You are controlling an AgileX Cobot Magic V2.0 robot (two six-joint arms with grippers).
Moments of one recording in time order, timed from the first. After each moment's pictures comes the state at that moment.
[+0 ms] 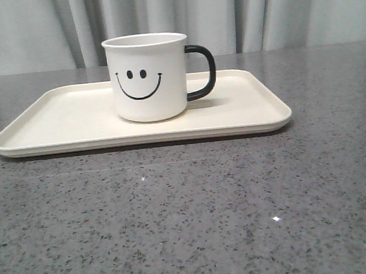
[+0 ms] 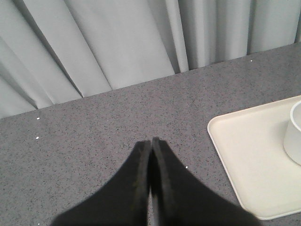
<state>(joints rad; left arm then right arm) -0.51 0.76 -1.26 0.51 1.06 -0.31 0.40 0.29 -0.86 -0.38 0.84 0.09</state>
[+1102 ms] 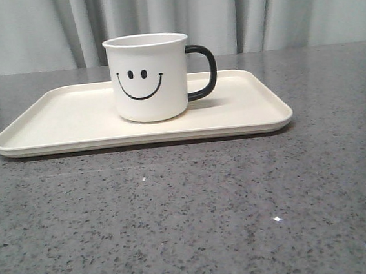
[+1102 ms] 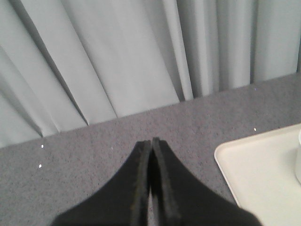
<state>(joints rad) -0.38 0.61 -1.01 0.50 0.74 -0.30 0.40 0.29 -0.78 -0.38 0.83 0.09</state>
